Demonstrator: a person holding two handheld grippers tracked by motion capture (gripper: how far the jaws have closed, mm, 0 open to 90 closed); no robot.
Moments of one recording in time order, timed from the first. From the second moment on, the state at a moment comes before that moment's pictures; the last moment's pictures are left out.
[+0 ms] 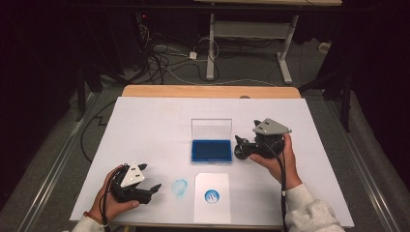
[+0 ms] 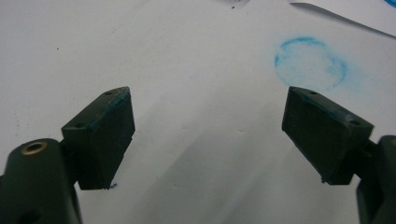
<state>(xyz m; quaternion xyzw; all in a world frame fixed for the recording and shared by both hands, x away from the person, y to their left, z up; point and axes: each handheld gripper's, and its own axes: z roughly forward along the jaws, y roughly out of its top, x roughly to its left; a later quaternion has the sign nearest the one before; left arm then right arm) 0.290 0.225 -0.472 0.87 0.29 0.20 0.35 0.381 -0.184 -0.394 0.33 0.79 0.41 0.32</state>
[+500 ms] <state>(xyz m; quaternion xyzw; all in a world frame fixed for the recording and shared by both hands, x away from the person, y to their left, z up) 0.290 0.226 -0.472 0.87 0.29 0.20 0.34 0.365 -0.189 -0.382 0.31 0.78 0.43 0.33</state>
